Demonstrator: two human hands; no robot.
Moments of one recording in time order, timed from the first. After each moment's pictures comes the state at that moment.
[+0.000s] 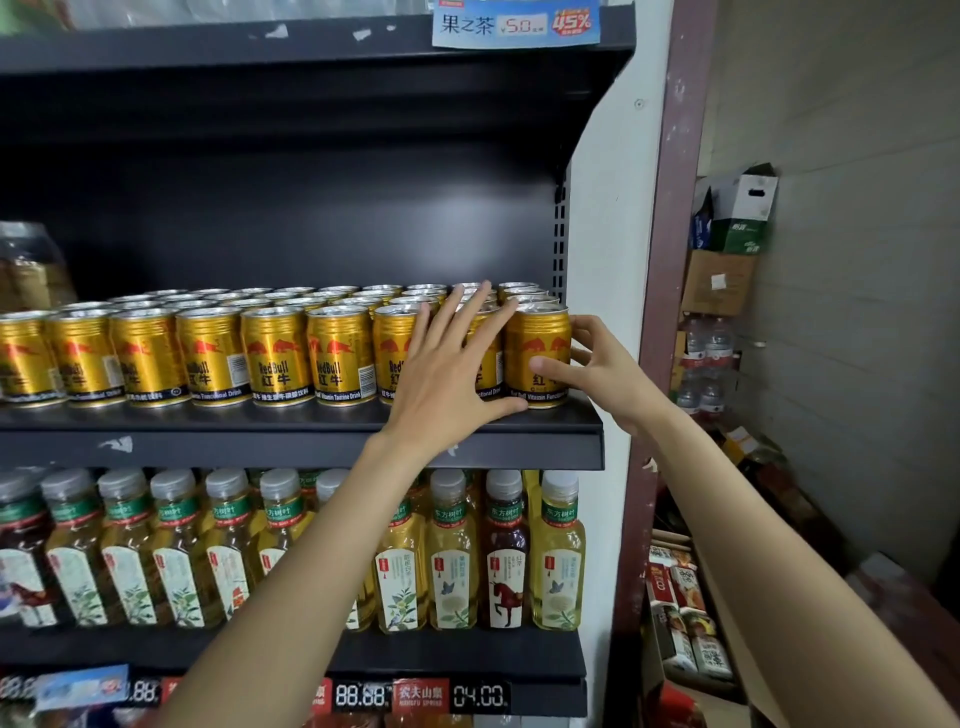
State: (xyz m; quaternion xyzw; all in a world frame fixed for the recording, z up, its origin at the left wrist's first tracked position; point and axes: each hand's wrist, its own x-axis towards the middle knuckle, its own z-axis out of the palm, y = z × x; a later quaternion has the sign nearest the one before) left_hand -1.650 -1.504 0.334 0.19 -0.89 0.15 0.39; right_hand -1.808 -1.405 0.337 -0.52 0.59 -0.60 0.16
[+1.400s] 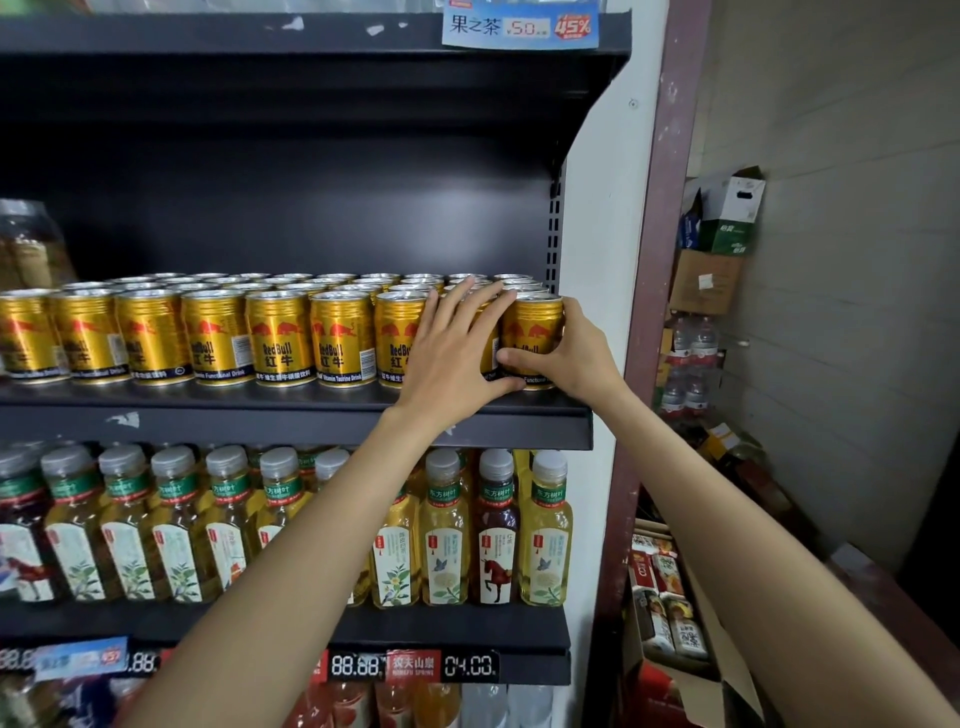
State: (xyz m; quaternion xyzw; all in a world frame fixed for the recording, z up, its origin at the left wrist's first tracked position) left_hand -1.661 -1.510 0.330 0.17 -0.87 0.16 0.43; right_hand -1.786 -1.413 0.342 -0.52 0.70 -0.49 -0.07
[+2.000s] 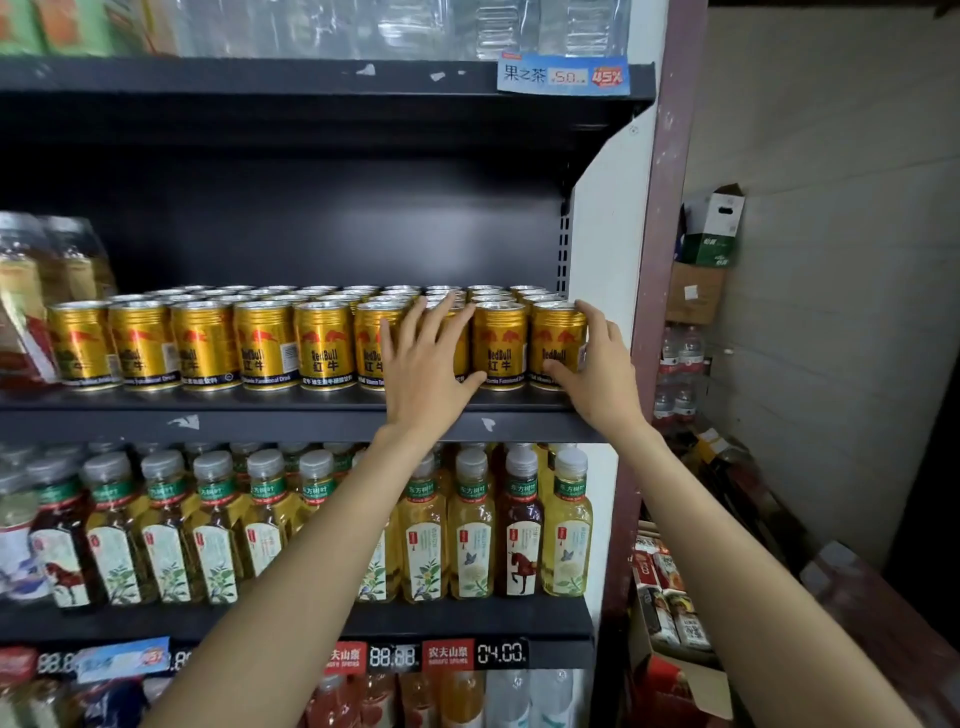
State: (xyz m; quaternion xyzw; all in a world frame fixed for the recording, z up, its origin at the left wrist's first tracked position) left_hand -1.606 -1.524 0.322 0.27 -0.83 0.12 0.46; right_hand -1.738 -1.391 0.334 -0.46 0.72 -0.49 -0.17
